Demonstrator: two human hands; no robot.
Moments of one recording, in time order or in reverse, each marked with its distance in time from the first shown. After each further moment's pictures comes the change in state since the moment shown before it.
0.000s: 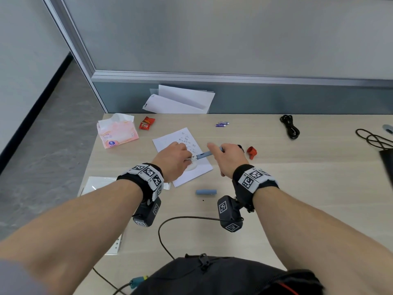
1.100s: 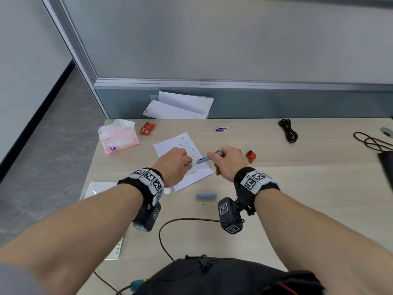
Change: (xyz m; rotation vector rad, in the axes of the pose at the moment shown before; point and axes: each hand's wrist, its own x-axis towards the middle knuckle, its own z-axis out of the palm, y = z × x) left_hand -0.014 -0.002 0.010 -0.008 -0.067 -0.016; right_hand -0.007 0.005 0.009 0.060 -0.091 0.042
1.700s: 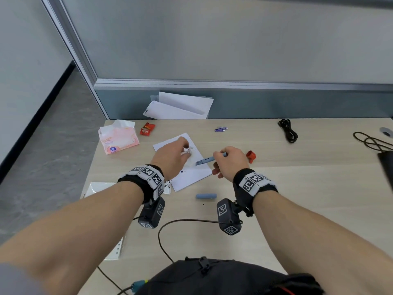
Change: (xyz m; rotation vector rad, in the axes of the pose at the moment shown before) left_hand 0.008 0.004 -0.011 -0.249 0.169 -0.230; right_hand -0.006 -0.001 0.000 0.127 0.072 0.107
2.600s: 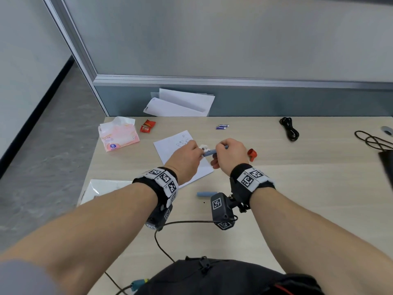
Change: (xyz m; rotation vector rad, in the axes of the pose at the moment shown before) left_hand 0.001 0.035 0.025 0.165 -0.031 0.274; right_hand -0.008 -0.013 -0.005 0.087 0.139 -0.045
